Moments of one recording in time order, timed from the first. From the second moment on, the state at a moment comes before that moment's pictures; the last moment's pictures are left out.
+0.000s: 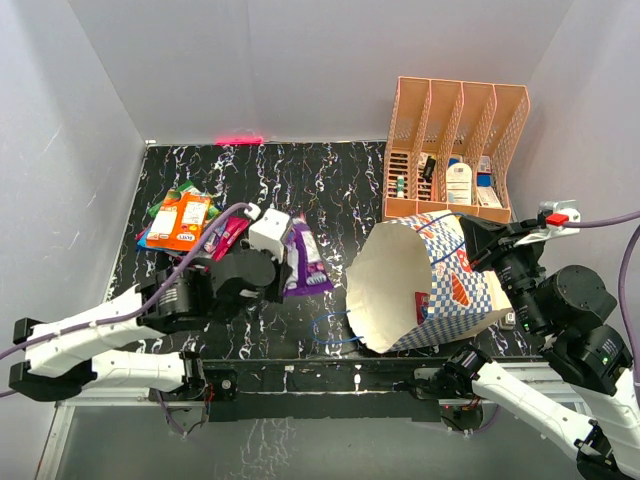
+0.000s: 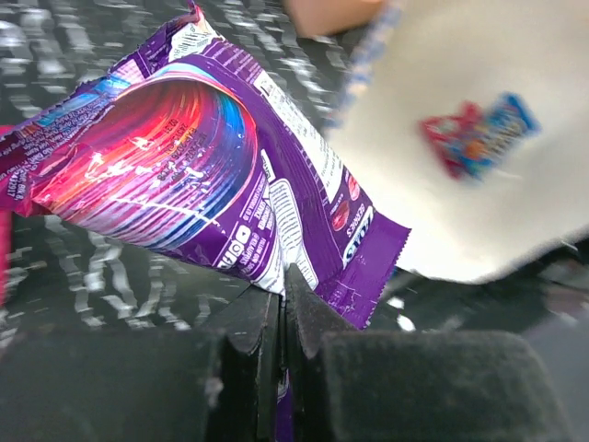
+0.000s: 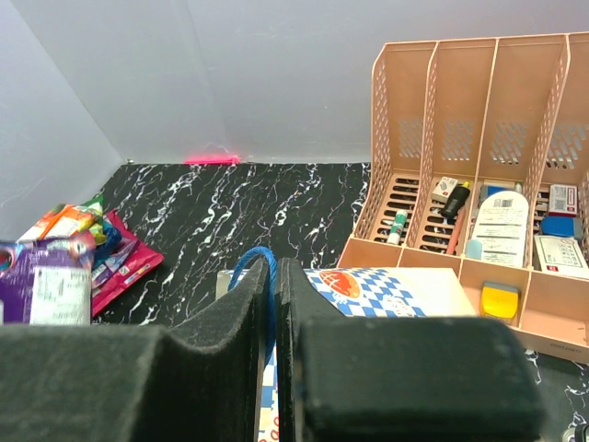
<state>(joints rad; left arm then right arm) -1.31 0.99 1.24 -0.84 -0.54 -0.53 0.73 0.47 1.11 -0.55 0.47 0.18</state>
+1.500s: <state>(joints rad) 0.13 1.08 0.88 -0.25 -0.02 -0.64 0.73 0.47 1.13 -0.53 0.45 0.18</state>
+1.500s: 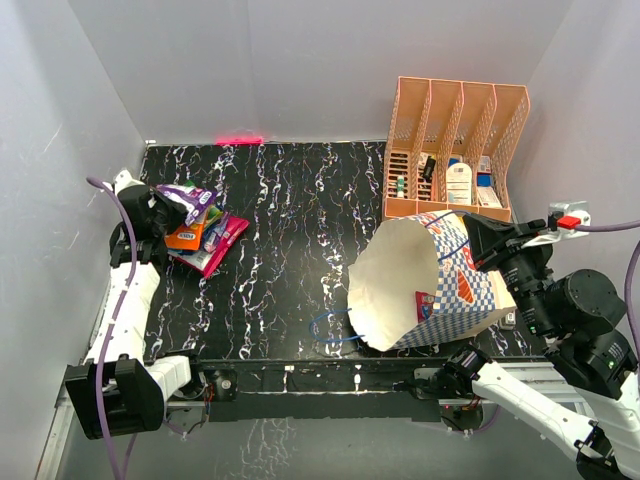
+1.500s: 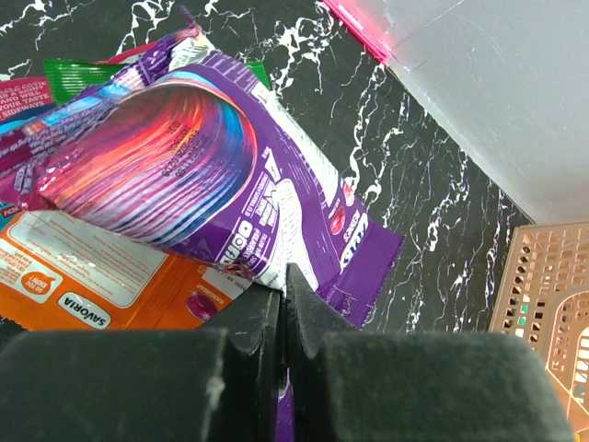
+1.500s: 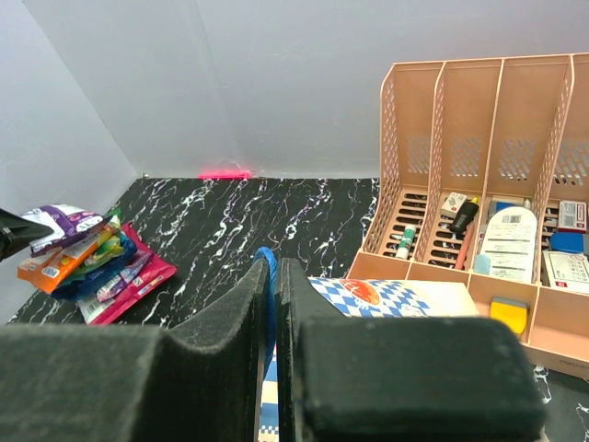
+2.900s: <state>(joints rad) 0.14 1.05 0.99 -0.55 -0.14 -0.70 0.73 0.46 1.13 -0.53 0.45 0.18</state>
